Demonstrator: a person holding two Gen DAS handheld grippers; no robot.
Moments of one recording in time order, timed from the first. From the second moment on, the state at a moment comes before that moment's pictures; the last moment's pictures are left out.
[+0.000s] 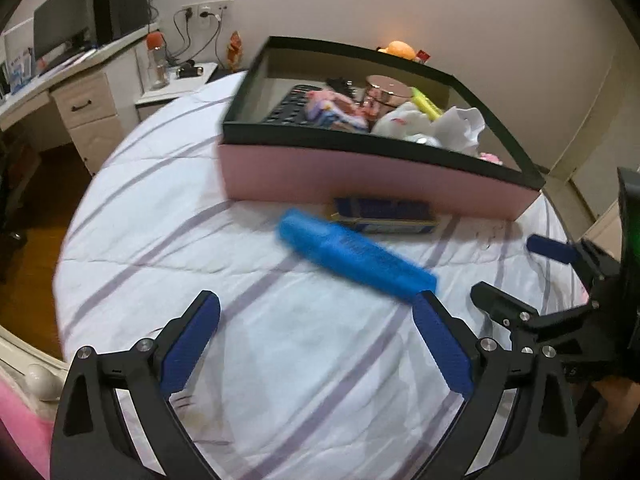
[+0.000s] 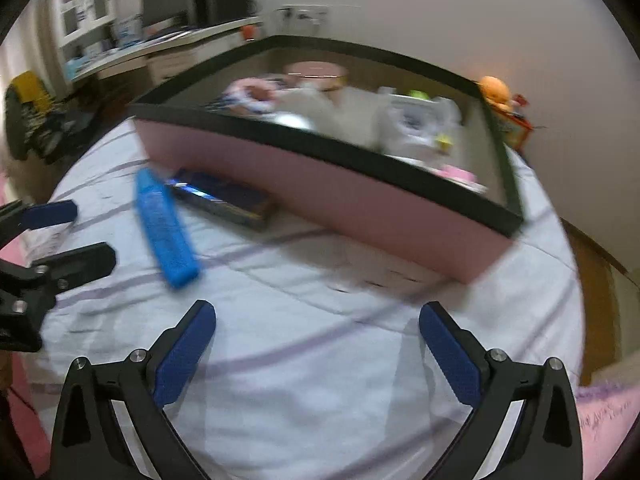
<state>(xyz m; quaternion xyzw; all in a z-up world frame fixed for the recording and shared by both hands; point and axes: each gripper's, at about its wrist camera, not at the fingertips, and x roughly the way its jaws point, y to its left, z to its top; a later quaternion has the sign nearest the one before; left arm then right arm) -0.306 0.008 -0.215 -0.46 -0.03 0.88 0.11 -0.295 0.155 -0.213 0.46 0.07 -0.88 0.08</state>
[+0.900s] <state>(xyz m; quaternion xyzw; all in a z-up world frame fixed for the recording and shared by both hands) -0.317 -0.019 -0.227 -0.44 0.03 0.89 0.09 -0.297 0.144 -0.211 0.46 0.01 -0.88 0.09</state>
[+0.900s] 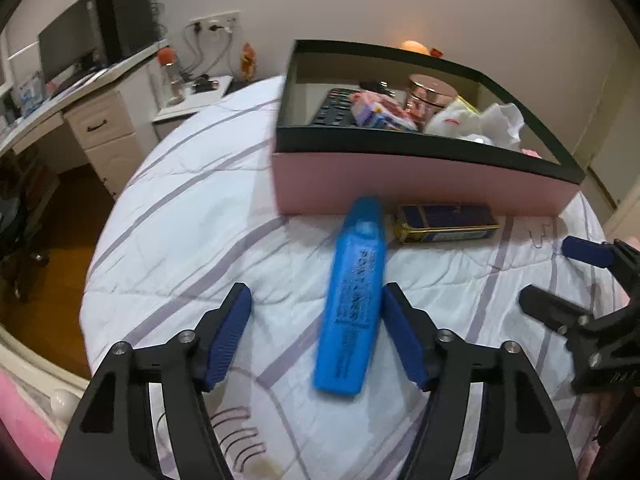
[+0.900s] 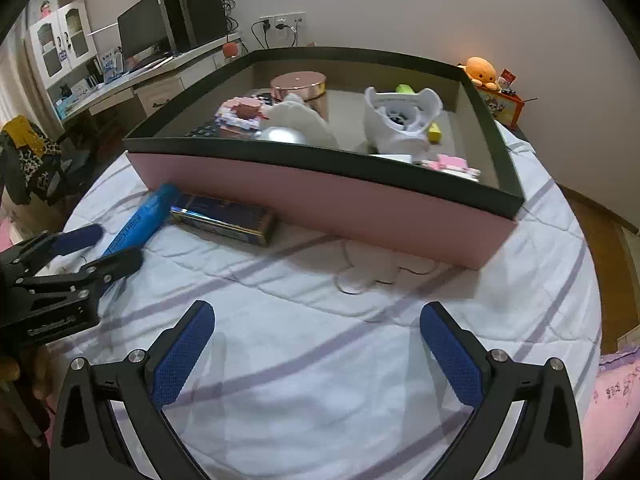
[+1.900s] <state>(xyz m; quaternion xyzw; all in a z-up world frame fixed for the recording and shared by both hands) -0.305 -0.052 -0.225 -0.42 0.00 0.90 0.14 -0.351 0.069 -0.219 0.47 -0.07 -0.88 0.01</state>
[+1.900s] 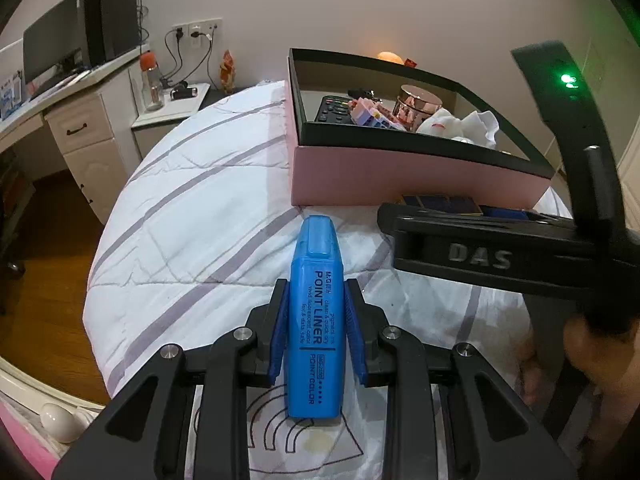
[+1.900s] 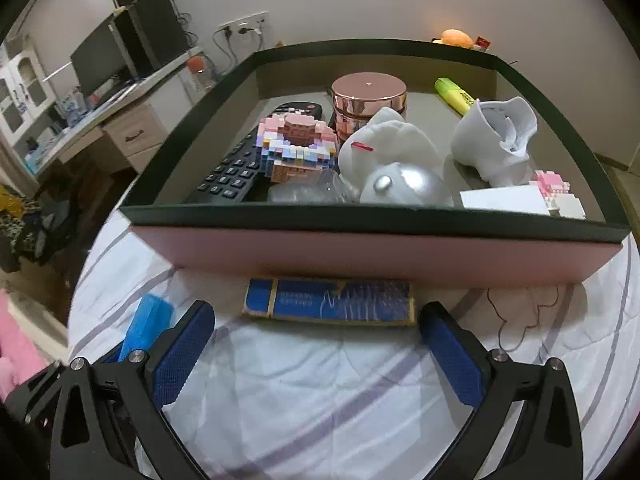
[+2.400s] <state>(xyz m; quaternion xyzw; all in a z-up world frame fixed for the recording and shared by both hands) -0.300 -0.037 -0.223 -0.41 0.01 0.90 0.13 -0.323 0.091 -0.218 0.45 -0.03 -0.89 0.02</state>
